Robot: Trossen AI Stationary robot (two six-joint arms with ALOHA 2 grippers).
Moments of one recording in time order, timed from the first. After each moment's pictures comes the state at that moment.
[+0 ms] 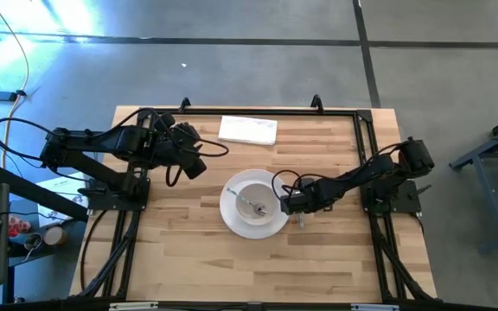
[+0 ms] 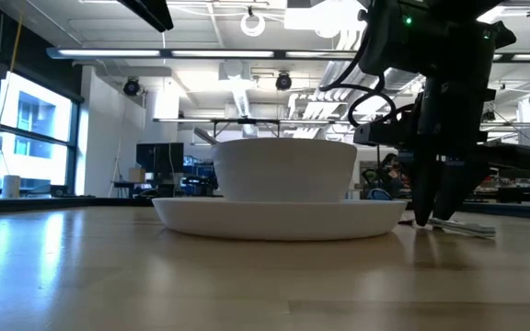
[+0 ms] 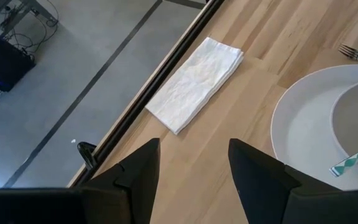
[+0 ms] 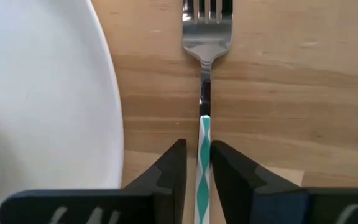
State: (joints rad) left arm 0.01 1.26 1.43 -1.22 -0.72 -0.43; right arm 0.21 1.68 0.87 -0.61 0.16 1.72
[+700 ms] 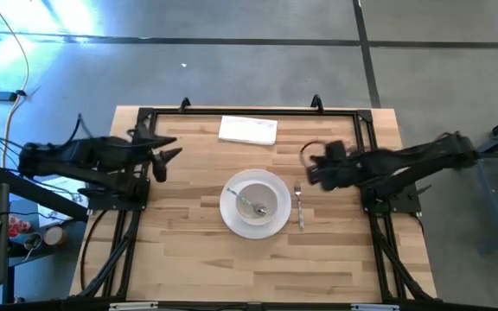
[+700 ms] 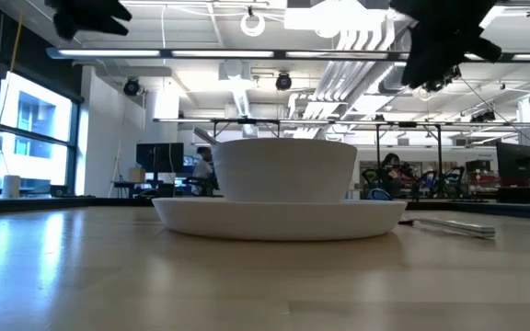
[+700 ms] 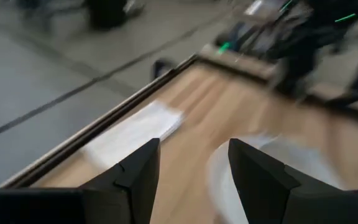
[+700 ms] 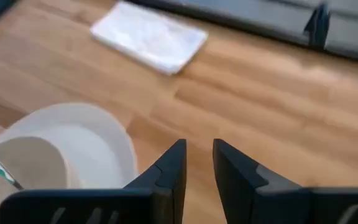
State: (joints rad) left arm 0.01 0.57 0.81 -0.67 -0.59 -0.34; right arm 0.21 1.14 1.01 -1.03 0.72 1.20
